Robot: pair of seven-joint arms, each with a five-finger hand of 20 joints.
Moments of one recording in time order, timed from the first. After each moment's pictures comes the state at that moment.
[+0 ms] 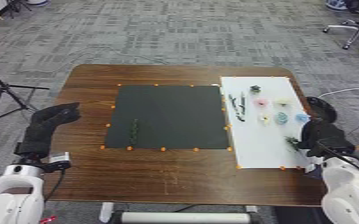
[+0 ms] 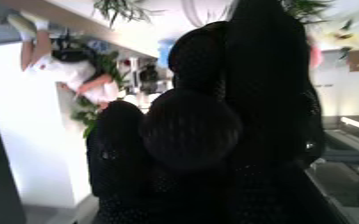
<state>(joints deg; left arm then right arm) 116.8 -63.4 -104.5 -107.8 74.1 2.0 11.1 -115.5 -39.9 87.1 -111.4 -131.1 9.5 31.2</state>
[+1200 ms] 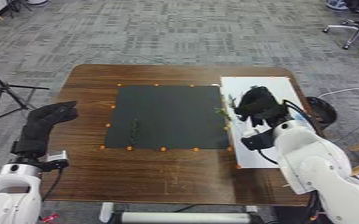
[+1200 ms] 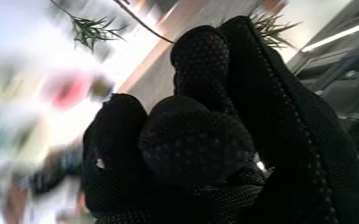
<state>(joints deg) 116.9 -63.3 -105.4 -108.4 73.6 2.0 10.6 -87.9 -45.3 65.5 -119.6 -89.6 14.2 33.7</state>
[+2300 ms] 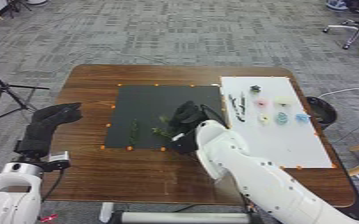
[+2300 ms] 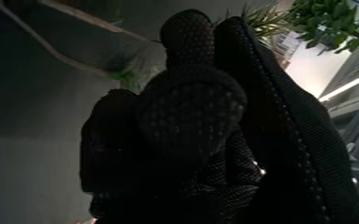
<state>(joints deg) 116.6 -62.9 -105.3 -108.6 73.7 -0.3 8.7 -65.6 -66.3 38.0 -98.6 -85.6 18.8 41.5</state>
